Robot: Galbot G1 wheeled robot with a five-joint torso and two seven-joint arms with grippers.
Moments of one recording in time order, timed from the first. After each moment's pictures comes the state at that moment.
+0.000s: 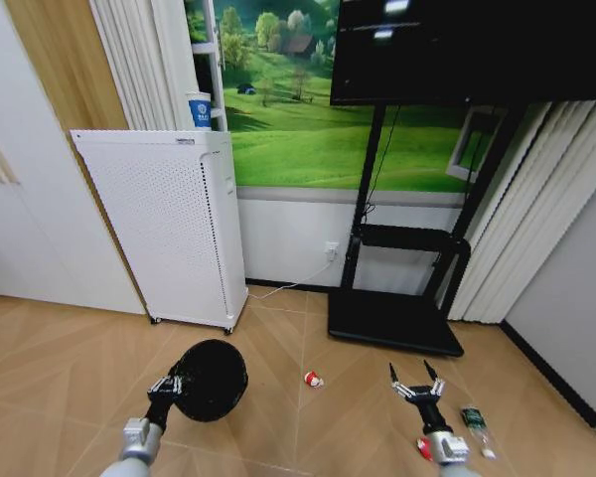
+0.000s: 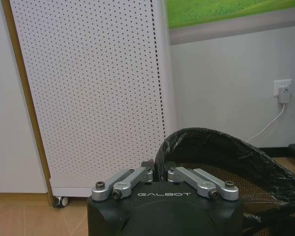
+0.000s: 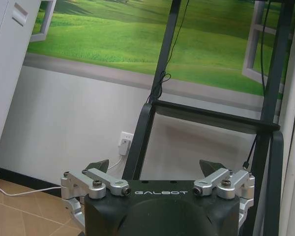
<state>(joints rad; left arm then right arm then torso) 1.46 -0.70 -0.17 -1.79 -0.59 -0.34 -0.49 -1.43 0.97 0.37 1.44 0.26 0.69 0.28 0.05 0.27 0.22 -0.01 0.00</state>
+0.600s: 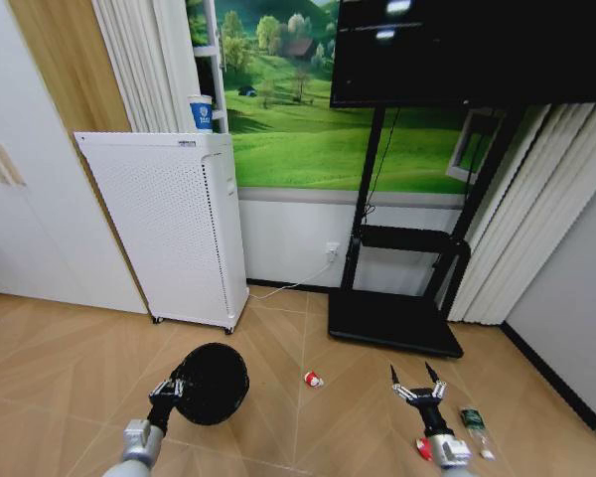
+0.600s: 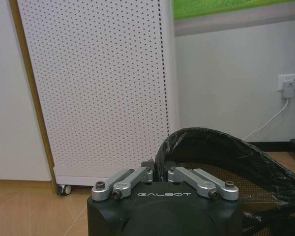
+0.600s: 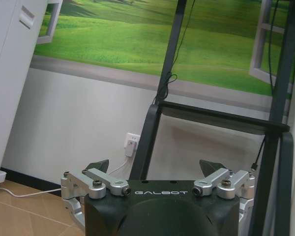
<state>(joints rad) 1.45 -0.69 -0.15 -1.79 -0.62 -0.32 -0.47 -1.44 0.98 0.38 1.44 0.26 0.69 0.27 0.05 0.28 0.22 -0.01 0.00</state>
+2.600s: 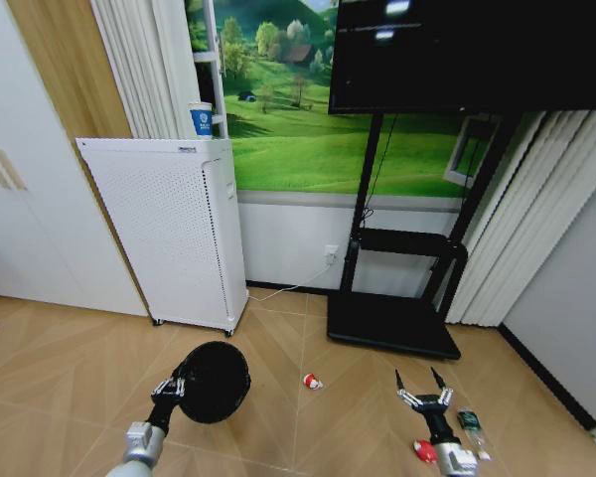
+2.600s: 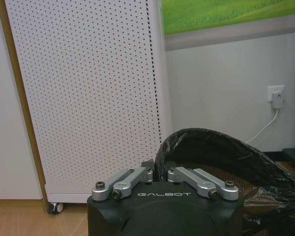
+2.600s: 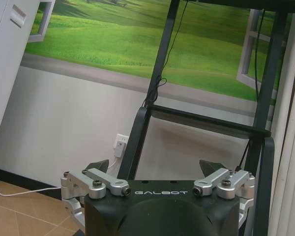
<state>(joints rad) 1.44 -0.72 -0.14 -1.75 -0.56 -0.37 -0.46 -1.47 1.01 0.44 1.43 0.22 0.72 0.26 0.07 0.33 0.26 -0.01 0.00</state>
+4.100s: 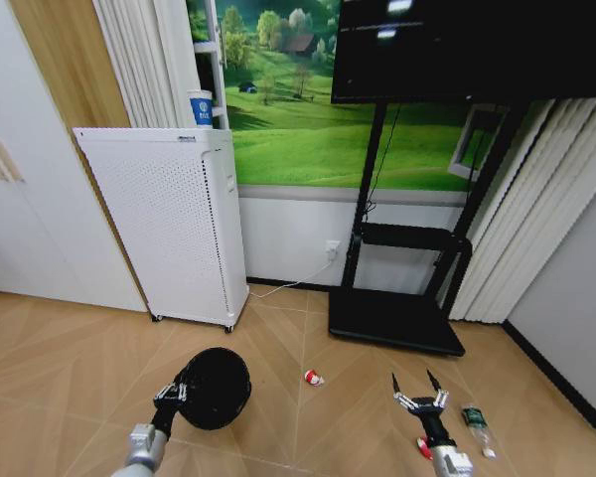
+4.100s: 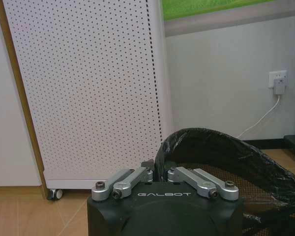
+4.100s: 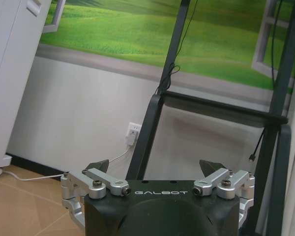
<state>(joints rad) 1.41 -0.73 -0.12 -1.72 -0.56 -0.36 -0.46 -1.47 0.98 0.38 1.44 0.23 0.69 0.26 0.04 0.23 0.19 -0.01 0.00</state>
